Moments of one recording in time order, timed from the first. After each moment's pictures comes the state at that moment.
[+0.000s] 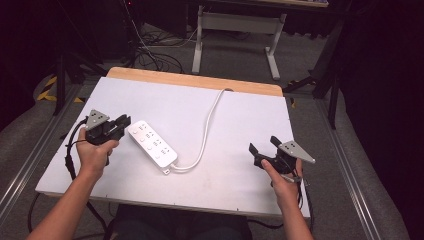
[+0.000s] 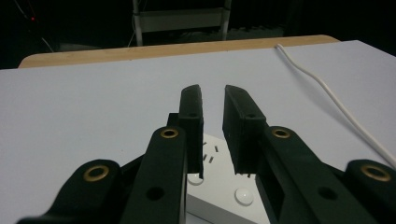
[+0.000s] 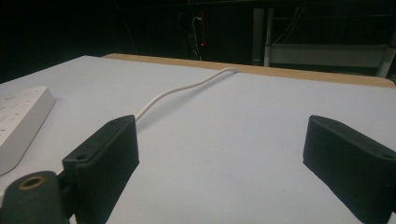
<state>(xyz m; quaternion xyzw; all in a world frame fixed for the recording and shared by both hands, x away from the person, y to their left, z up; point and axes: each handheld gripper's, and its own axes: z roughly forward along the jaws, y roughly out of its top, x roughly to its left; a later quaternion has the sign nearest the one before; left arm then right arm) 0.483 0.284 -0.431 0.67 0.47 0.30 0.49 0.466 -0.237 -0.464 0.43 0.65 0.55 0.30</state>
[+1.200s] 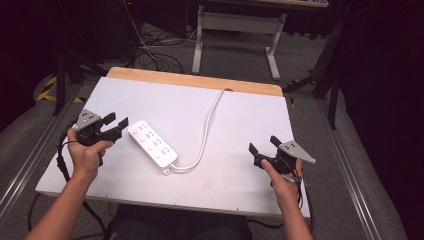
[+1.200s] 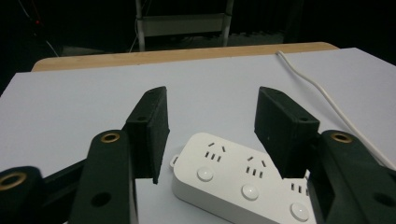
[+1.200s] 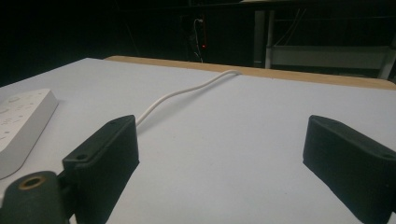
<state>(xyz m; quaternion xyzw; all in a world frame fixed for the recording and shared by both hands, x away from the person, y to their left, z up) 0.475 0.297 -0.424 0.66 0.47 0.30 0.49 0.466 -0.236 -0.462 0.43 0.65 0.55 0.30</state>
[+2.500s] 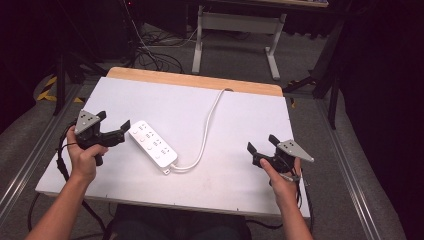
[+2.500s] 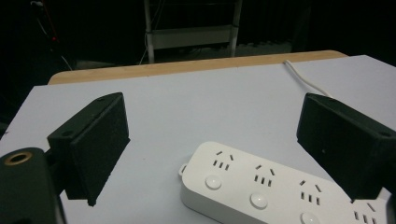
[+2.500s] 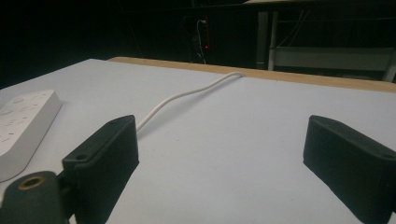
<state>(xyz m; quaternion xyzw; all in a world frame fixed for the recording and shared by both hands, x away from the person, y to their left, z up) 0.471 0.296 -0.425 0.65 0.47 0.33 0.50 0.468 -0.233 -0.461 0.42 0.65 0.55 0.30</state>
